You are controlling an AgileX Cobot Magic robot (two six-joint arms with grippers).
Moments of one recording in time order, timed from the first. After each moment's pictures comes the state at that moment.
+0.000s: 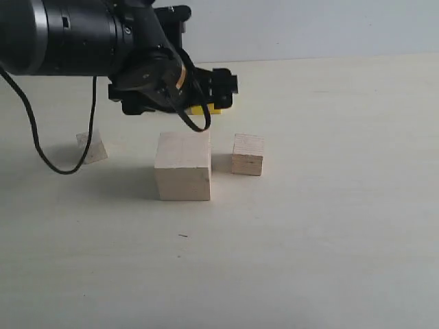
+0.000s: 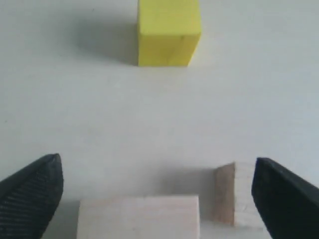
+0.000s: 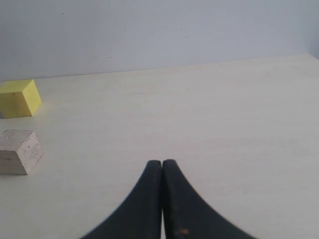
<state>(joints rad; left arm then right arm) -0.76 1.91 -1.35 0.65 0.57 -1.19 0.00 0.01 0.00 0.05 0.34 0.01</state>
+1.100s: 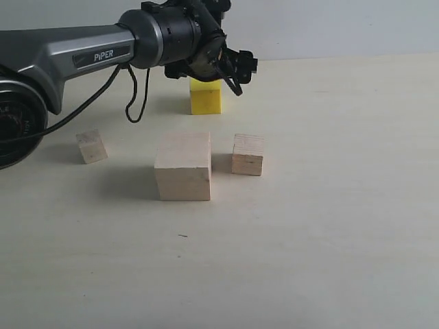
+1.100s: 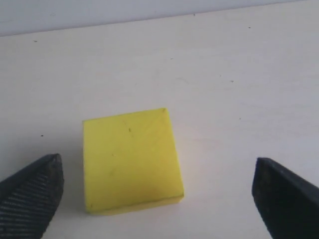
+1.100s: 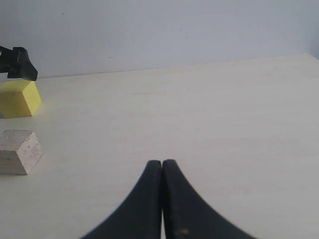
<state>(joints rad) -0.66 2.44 -2.07 0.57 0.66 -0.84 0.00 0.01 0.00 0.05 0.34 0.01</state>
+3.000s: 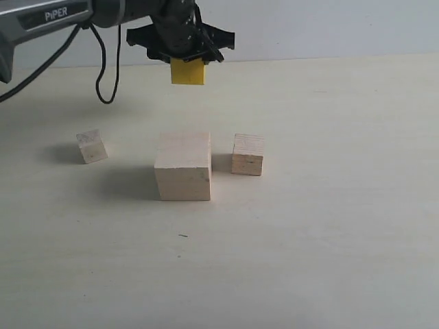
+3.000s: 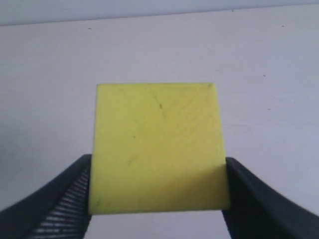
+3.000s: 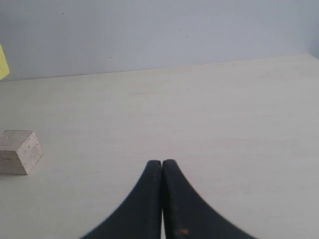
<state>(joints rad) -0.60 2.32 -2.08 0.40 0.85 -0.68 0.00 0.01 0.00 0.05 0.34 0.01</state>
